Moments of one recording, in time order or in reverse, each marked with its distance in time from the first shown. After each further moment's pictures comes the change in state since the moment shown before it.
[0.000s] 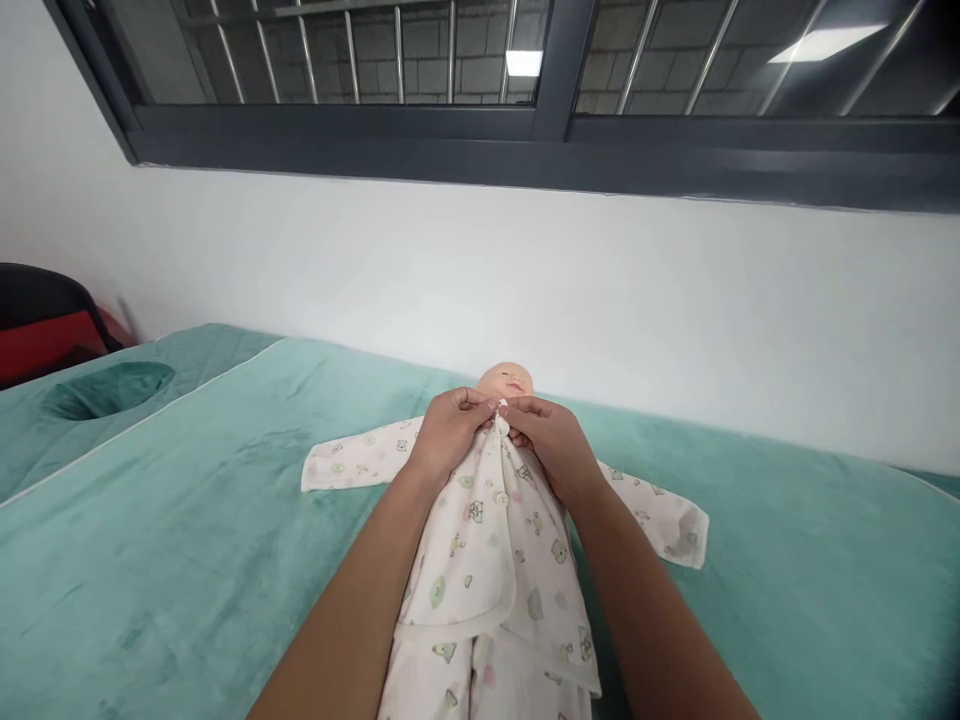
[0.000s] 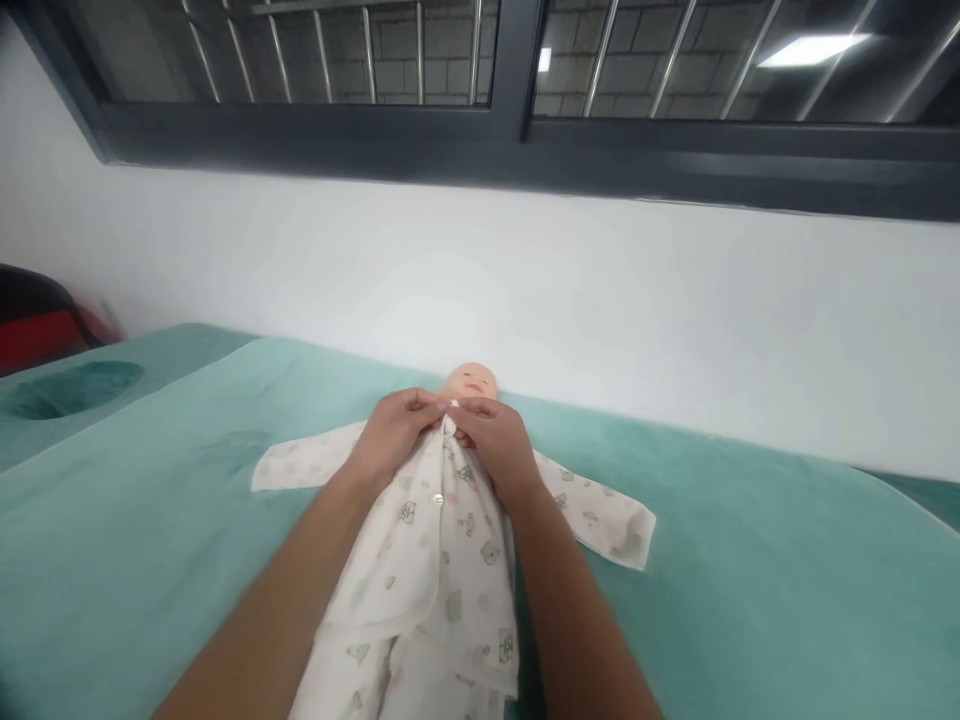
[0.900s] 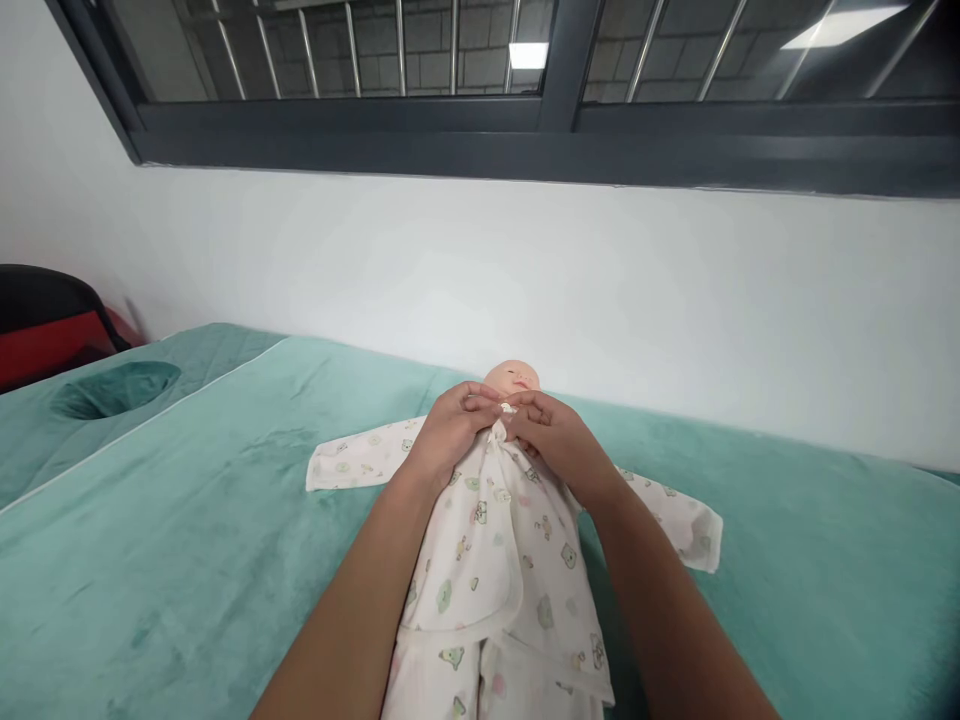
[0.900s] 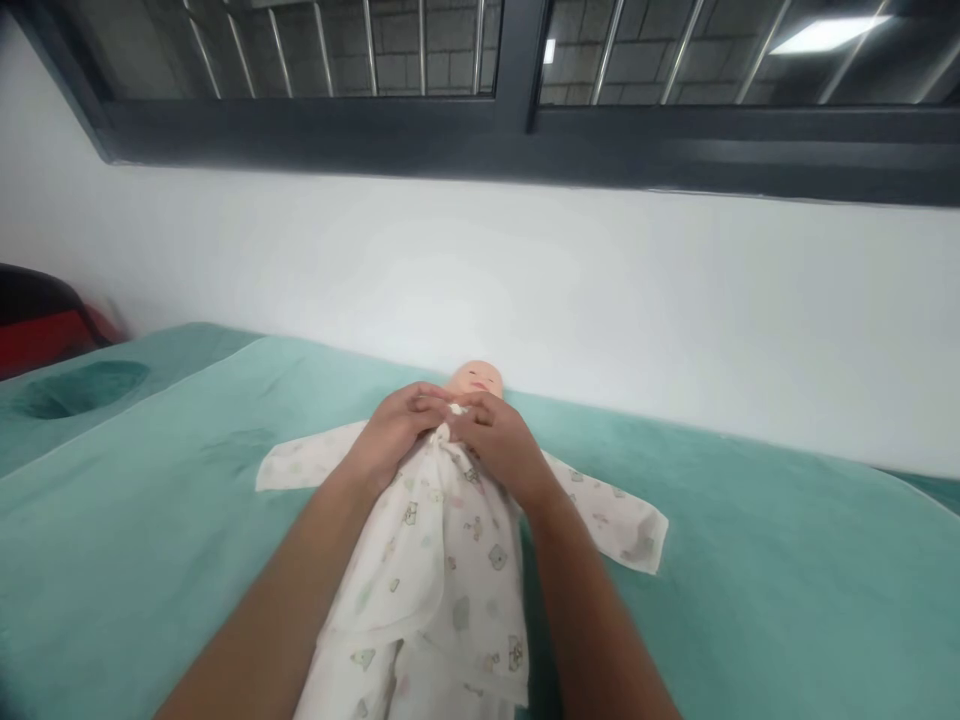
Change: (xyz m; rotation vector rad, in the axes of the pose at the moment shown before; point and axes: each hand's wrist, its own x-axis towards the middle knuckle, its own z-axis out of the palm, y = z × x) left_hand -0.001 0.003 -0.004 -0.168 -0.101 -0.101; right_hand -0.010 -0.014 -0.002 -0.260 -0.146 -0.090
